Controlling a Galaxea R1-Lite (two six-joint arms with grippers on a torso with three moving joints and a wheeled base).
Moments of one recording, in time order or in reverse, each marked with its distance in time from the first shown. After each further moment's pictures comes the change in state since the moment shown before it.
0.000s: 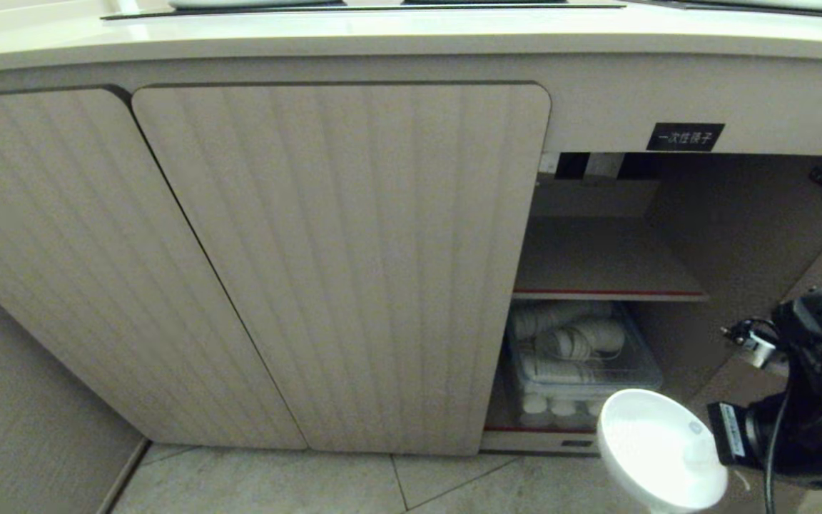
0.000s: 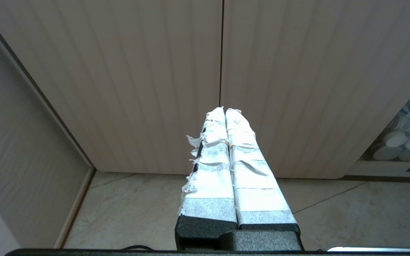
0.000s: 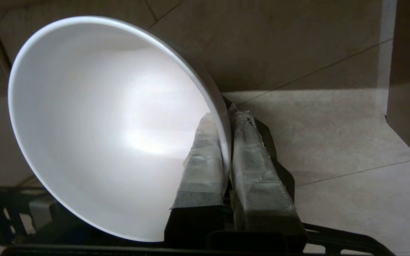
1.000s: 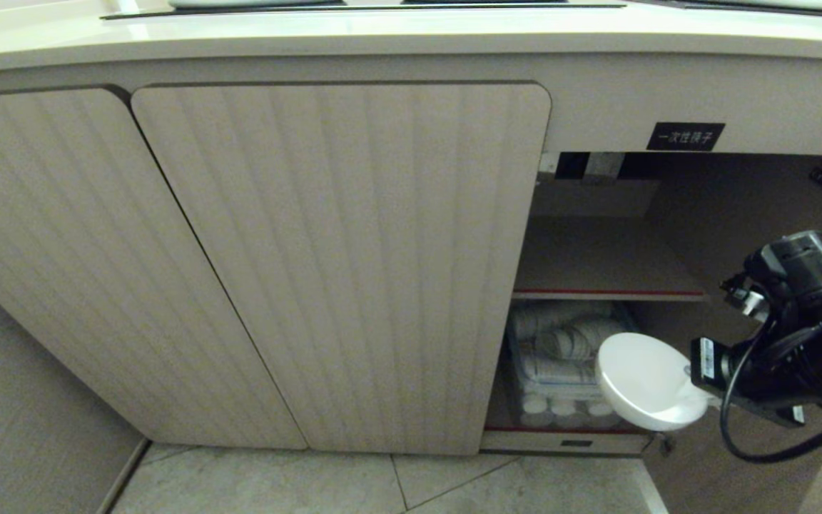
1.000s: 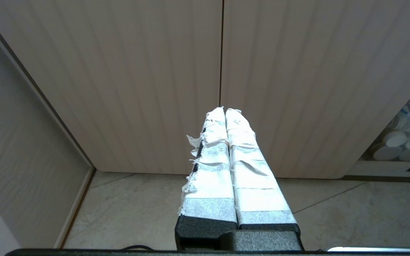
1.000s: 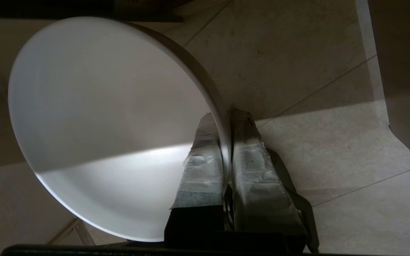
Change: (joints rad) left arm 0.000 0.000 0.000 0.000 0.000 0.000; right arm -0.087 0.146 -0.196 0.009 -0.057 0.098
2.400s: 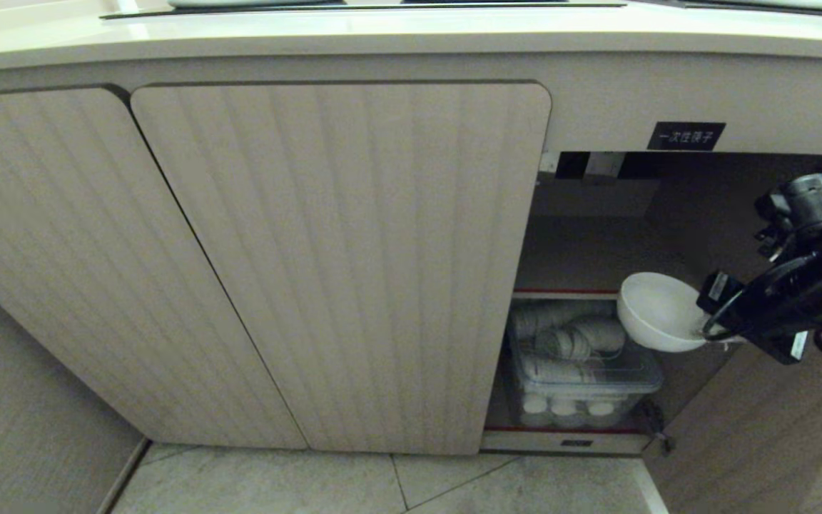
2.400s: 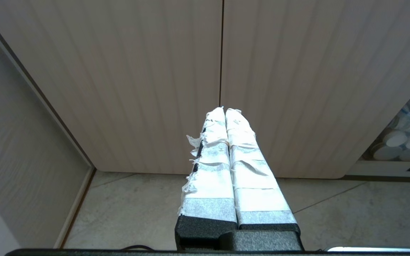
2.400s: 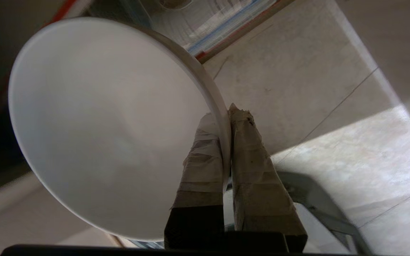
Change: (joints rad) left arm 0.000 0.000 0.000 0.000 0.000 0.000; right arm -0.145 0.136 -0.299 0.100 -0.028 0.166
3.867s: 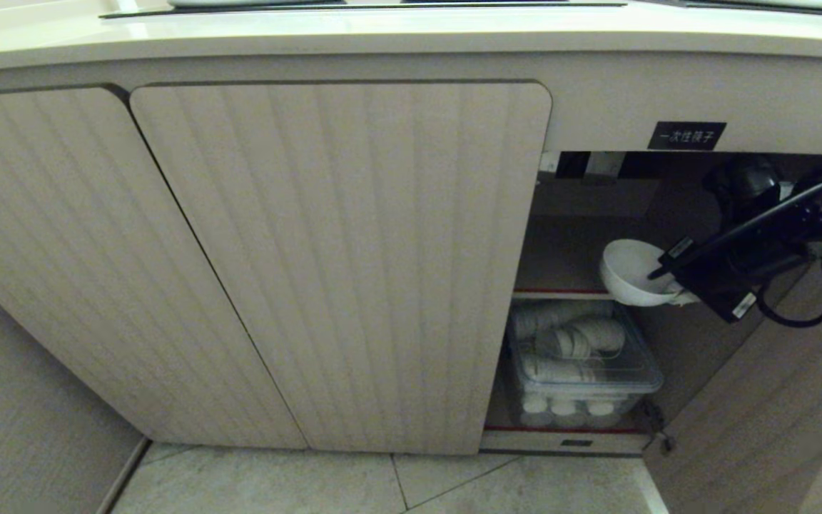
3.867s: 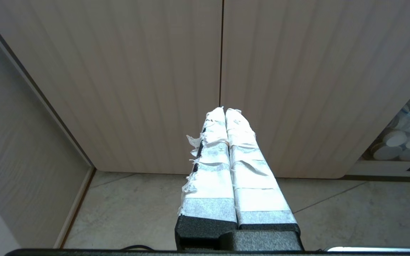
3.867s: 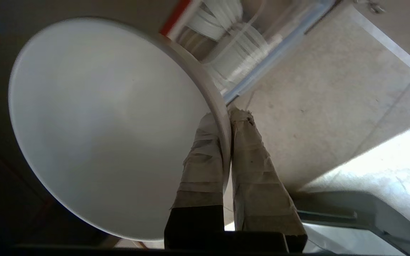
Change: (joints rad) left arm 0.000 0.000 0.000 0.000 0.000 0.000; right arm 0.035 0.209 -0.308 0.053 -0.083 0.239
